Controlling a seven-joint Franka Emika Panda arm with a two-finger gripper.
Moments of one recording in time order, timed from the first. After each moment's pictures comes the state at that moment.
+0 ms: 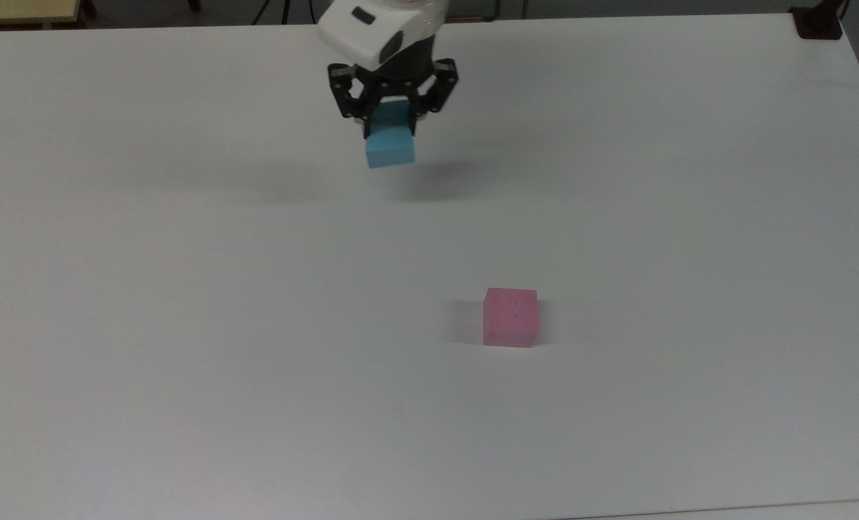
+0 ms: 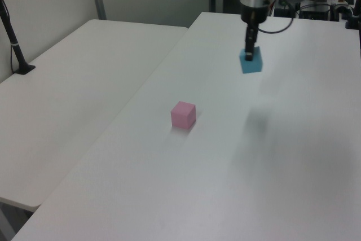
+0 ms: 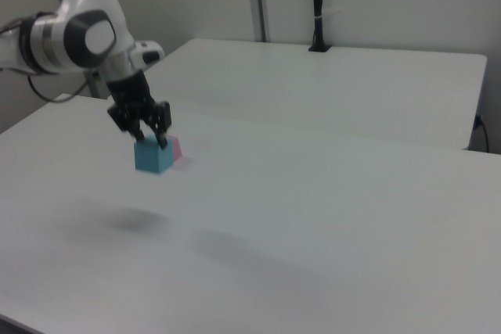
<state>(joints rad) 0.17 0.05 -0.02 -1.87 -0.12 1.96 0.00</state>
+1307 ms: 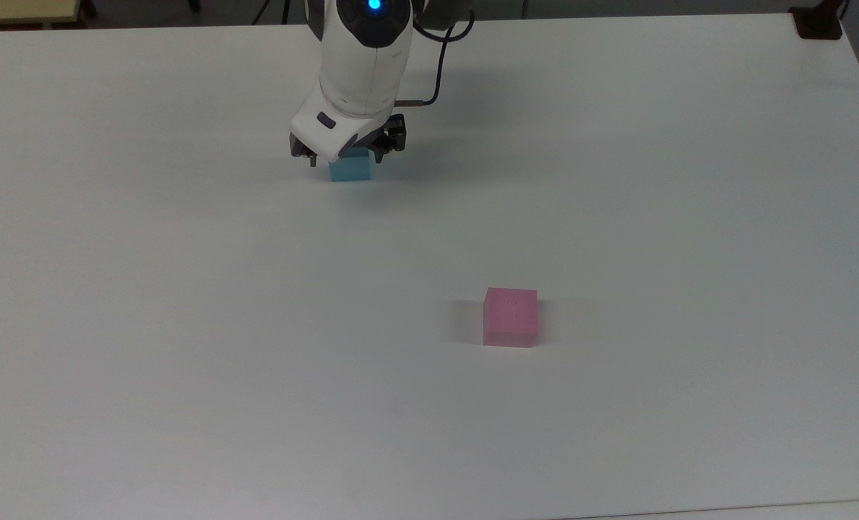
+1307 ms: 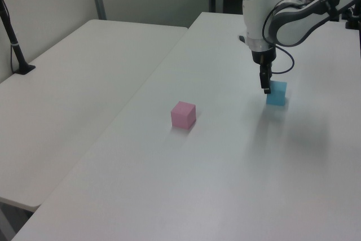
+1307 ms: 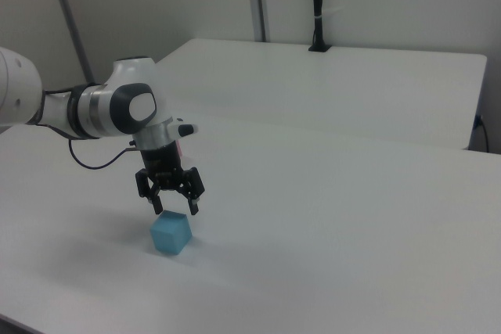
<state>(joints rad) 0.08 0.18 -0.01 -2.03 -0.21 2.04 -0.01</state>
